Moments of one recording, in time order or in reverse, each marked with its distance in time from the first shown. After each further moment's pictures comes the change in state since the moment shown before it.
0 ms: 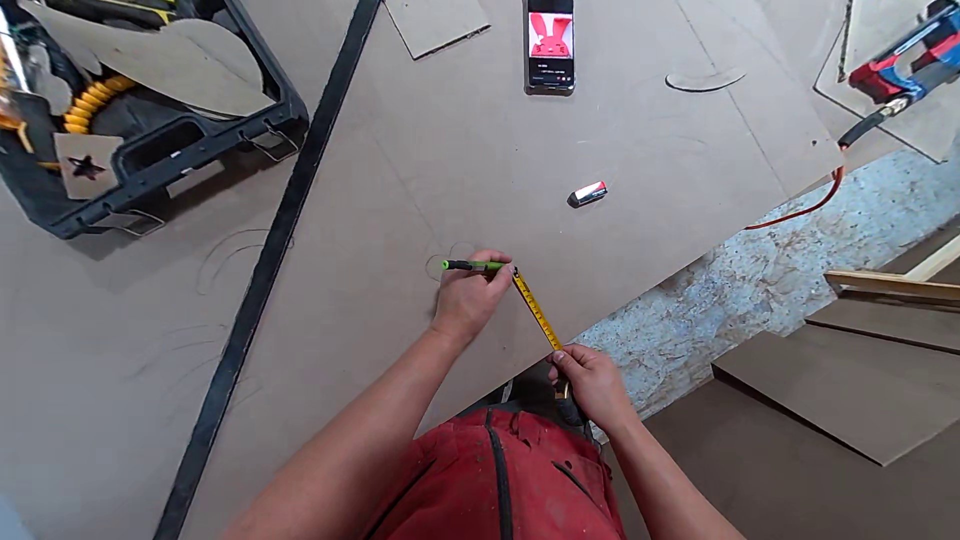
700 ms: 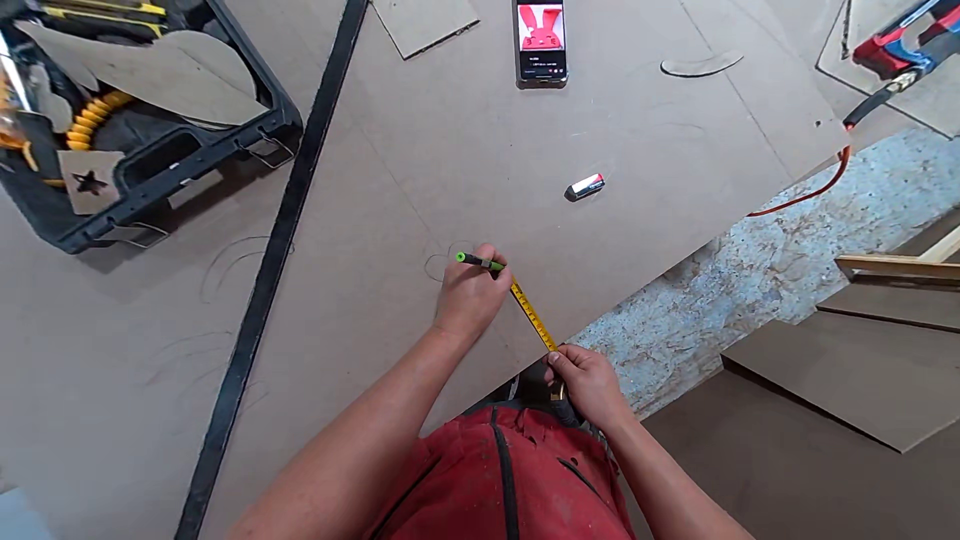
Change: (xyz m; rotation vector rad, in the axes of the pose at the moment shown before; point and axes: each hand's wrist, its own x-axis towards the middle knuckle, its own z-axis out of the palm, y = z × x) left_hand 0.002 0.016 -0.001 0.304 -0.024 -0.025; right_hand -0.005 0.002 0.013 0.001 -0.019 0.006
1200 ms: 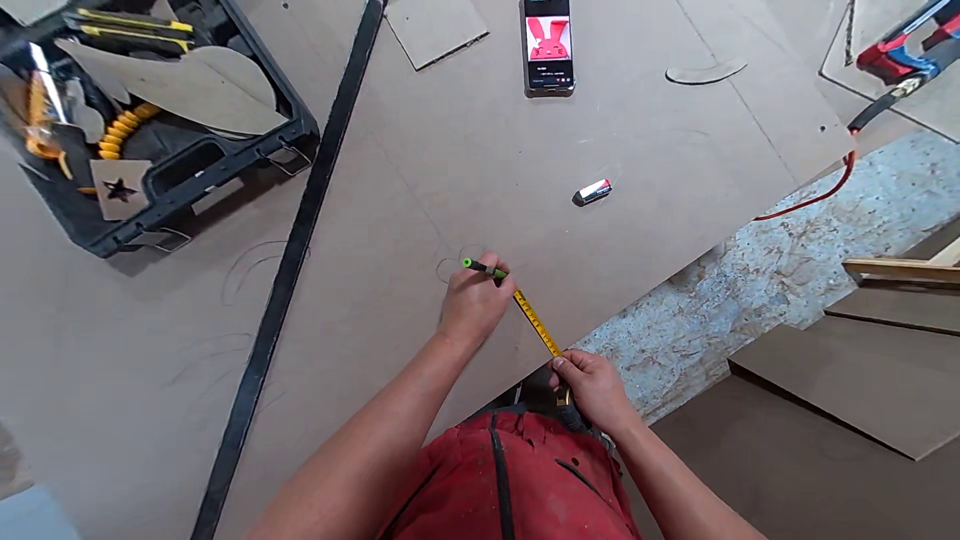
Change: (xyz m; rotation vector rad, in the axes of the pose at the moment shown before) left_hand -0.004 -0.009 -0.006 0.016 -0.007 0.006; right_hand -0.001 -0.004 0.004 -0.014 -0.041 0.020
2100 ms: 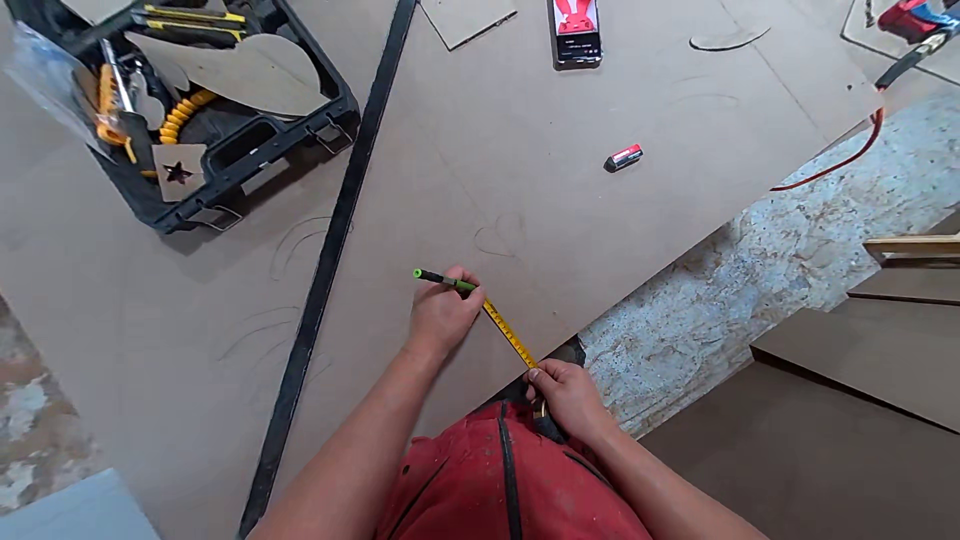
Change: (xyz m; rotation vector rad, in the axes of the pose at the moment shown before) left_hand -0.061 -0.093 -0.053 0.004 -0.001 -0.087; right_hand -0.028 0.015 0.110 -0.071 -0.078 -0.014
